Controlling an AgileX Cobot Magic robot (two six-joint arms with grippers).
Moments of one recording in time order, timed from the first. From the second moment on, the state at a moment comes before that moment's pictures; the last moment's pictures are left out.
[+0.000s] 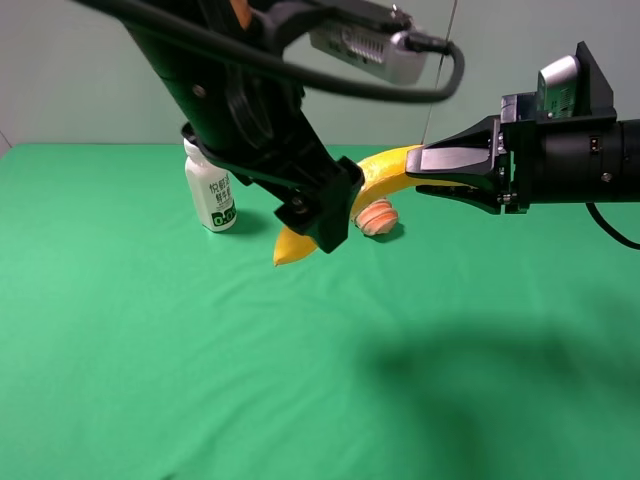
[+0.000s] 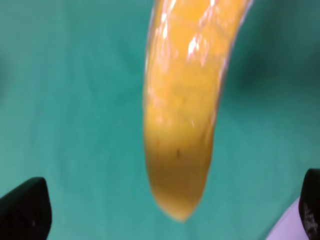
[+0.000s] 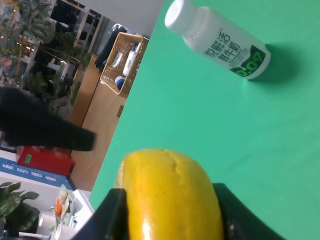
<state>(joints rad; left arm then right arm) -0.91 1.59 -1.38 0.03 0.99 -0.02 0.05 1.37 -0.61 1.56 0.99 -1.22</state>
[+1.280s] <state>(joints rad) -0.91 0.69 -0.99 0.21 1.18 -0.26 0.05 1.37 -0.61 1.52 0.97 -1.21</state>
